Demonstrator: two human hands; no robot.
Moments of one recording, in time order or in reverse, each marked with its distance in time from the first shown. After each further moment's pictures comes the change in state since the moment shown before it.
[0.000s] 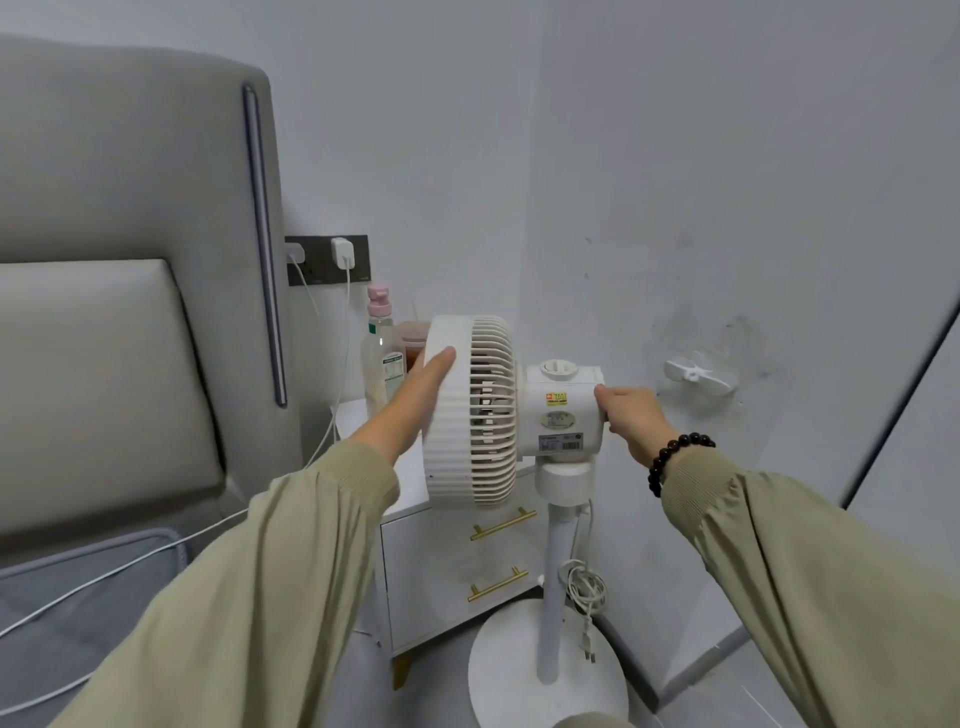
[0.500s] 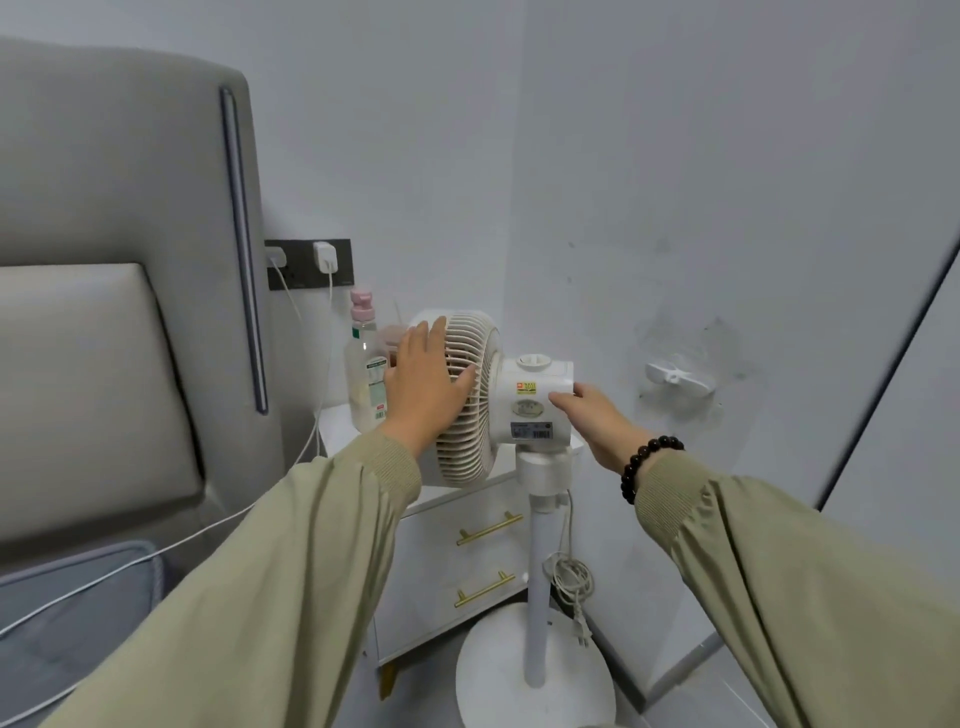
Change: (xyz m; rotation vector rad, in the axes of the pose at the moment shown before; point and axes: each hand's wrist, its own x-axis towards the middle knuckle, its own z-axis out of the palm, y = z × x) left_hand 0.012 0.004 0.031 1.022 0.351 0.422; right_hand -0.024 -0.016 0.011 0.035 -0.258 -0.001
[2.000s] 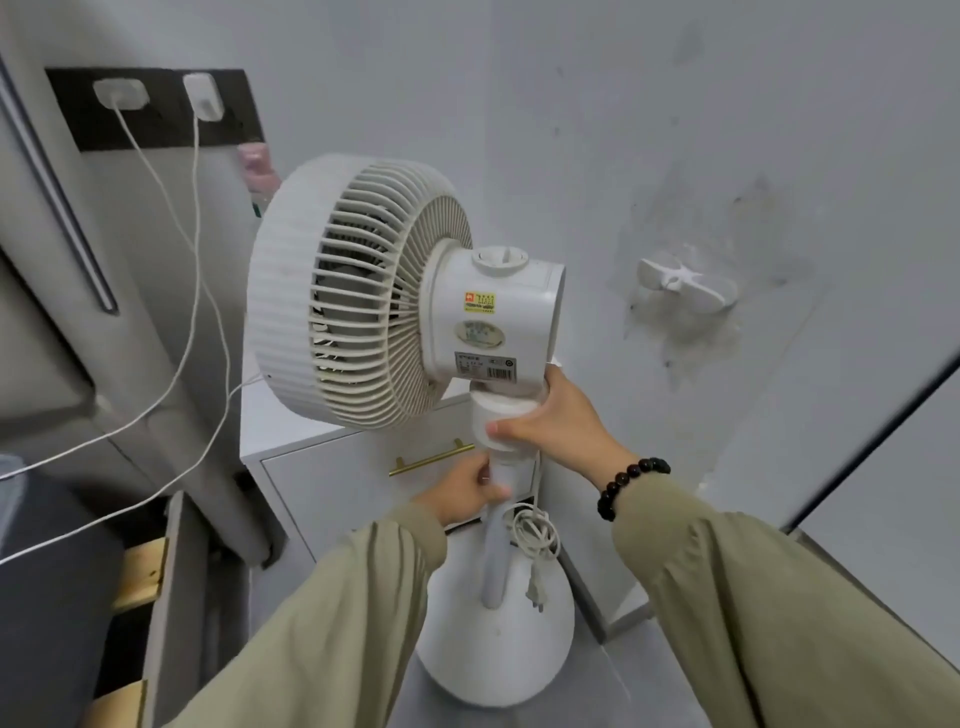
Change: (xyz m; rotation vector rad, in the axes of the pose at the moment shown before) left_hand -0.093 -0.007 0.271 -0.574 -0.762 -0.327; right_hand 0.073 0.137 -0.052 -0.292 -0.148 -0.132
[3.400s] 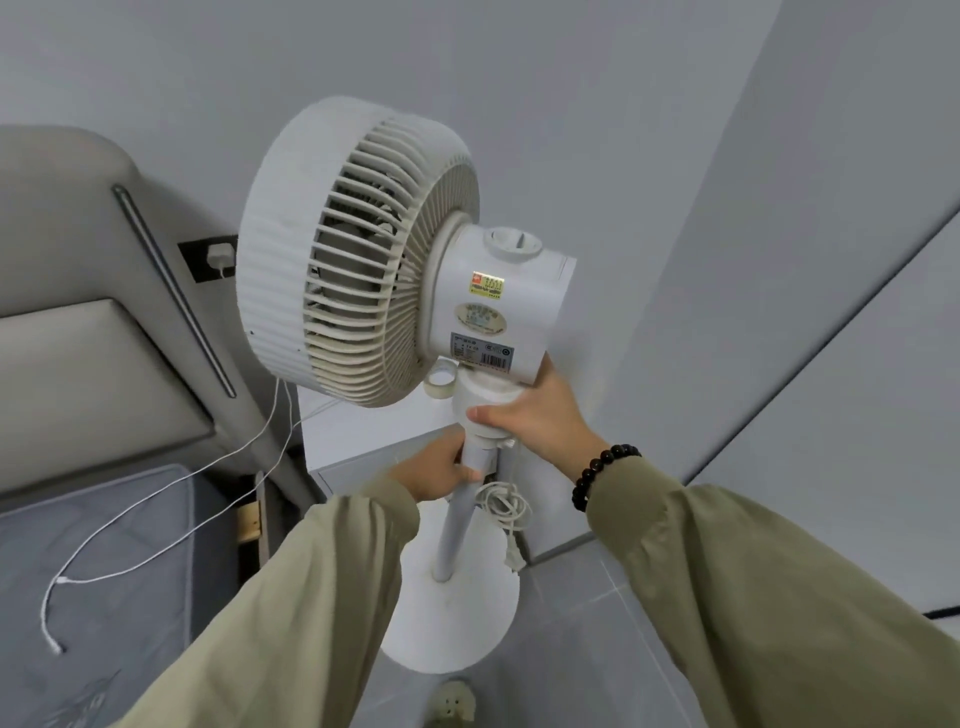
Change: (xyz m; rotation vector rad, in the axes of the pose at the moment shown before) left_hand -0.168 0.364 -0.079 0.208 -0.081 -0.118; right_hand -0.095 -0.282 -0.228 0.240 -0.042 0.069
